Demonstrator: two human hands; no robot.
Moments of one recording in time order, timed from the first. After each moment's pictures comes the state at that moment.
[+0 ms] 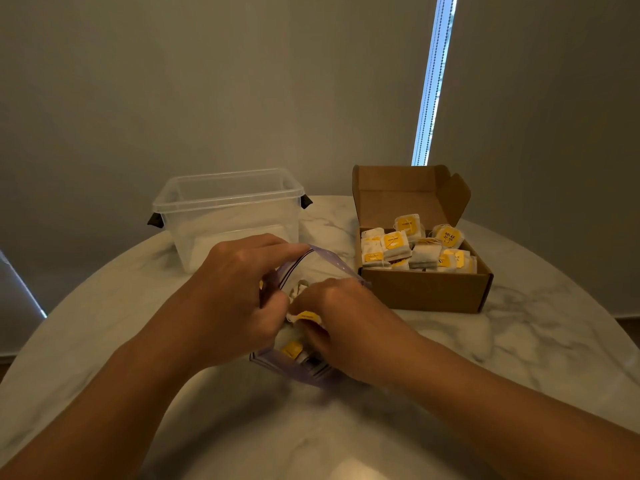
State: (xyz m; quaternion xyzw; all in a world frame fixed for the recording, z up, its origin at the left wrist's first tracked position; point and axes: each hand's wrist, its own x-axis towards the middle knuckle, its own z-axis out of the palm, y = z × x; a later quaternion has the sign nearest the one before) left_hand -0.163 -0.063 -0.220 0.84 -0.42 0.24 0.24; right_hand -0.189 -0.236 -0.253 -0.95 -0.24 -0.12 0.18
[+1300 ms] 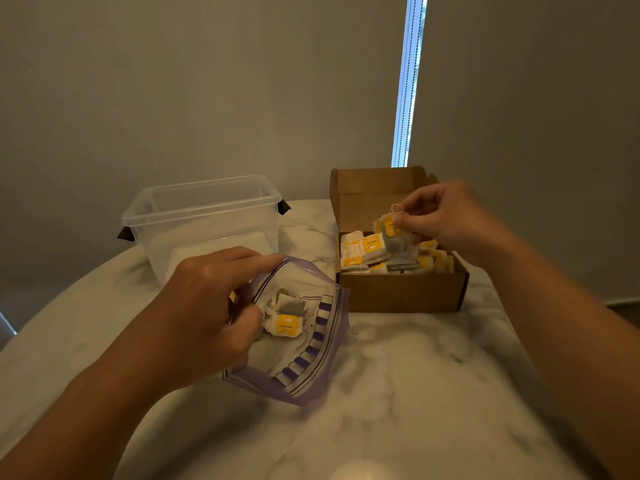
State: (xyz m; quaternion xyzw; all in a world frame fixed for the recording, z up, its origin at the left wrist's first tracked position) left_hand -0.164 -0.065 -0.222 0.84 -0.44 0.24 0.23; right_hand -0.137 -0.386 -0.201 -0.85 0.02 -0.20 0.48
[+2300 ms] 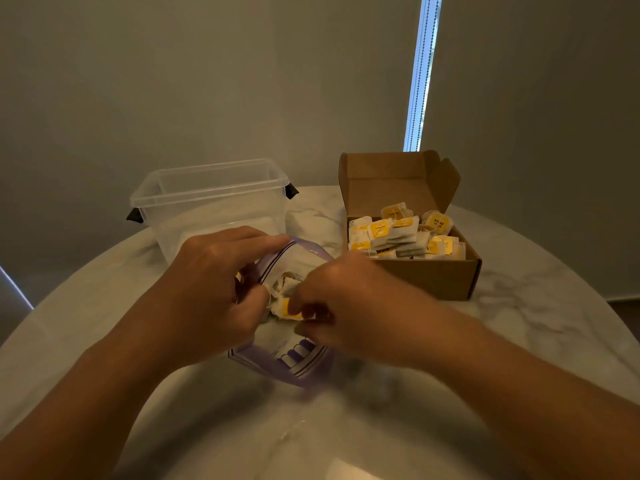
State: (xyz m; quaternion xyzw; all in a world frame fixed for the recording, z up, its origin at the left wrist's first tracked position) left_hand -0.165 -0.068 -0.221 0.84 -0.43 0.26 0.21; right_hand -0.203 -0.261 -0.226 -0.94 -0.30 -0.09 0.13
